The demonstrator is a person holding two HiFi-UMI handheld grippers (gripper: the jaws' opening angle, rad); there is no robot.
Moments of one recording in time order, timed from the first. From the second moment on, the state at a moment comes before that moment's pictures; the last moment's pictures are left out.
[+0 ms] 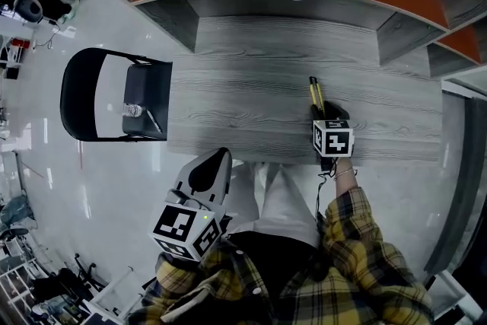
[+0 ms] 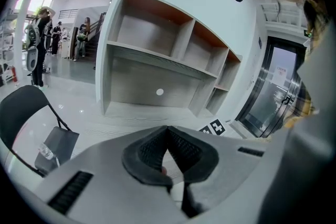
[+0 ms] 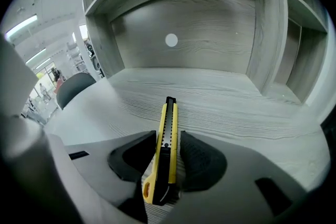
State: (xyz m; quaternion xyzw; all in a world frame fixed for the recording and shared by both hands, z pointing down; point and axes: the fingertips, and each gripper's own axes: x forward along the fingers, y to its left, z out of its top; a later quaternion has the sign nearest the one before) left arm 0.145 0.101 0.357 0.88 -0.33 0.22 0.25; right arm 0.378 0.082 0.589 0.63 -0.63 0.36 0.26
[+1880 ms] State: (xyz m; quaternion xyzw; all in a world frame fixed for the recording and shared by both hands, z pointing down) left arm -0.227 -0.032 0.375 0.82 -0.48 0.11 0.29; right arm -0.089 -0.058 0.496 0.40 -0.81 0.34 0.25
